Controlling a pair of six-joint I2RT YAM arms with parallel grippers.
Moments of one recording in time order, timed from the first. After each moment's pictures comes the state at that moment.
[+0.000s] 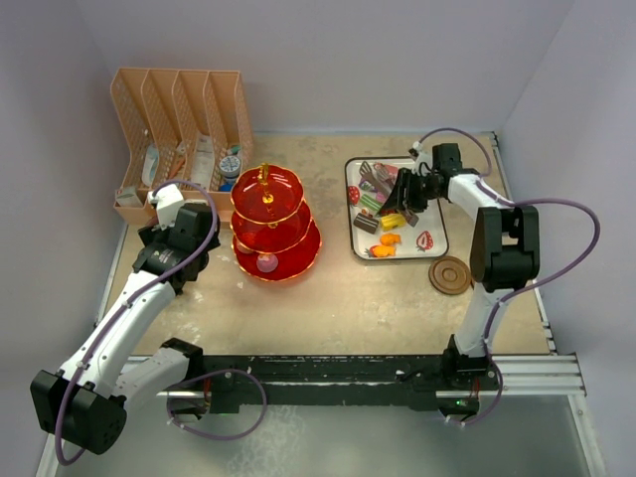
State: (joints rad) left arm -0.34 0.97 0.87 -0.74 -0.75 -0.59; right arm 0.04 1.93 1.38 -0.46 -0.57 0.17
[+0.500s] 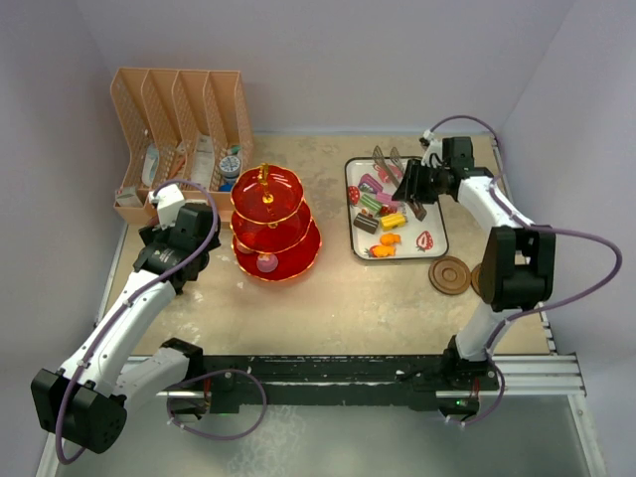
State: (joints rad) left arm -0.34 0.97 0.87 -0.74 -0.75 -0.59; right arm 0.03 1.80 1.36 -0.47 -0.46 0.16
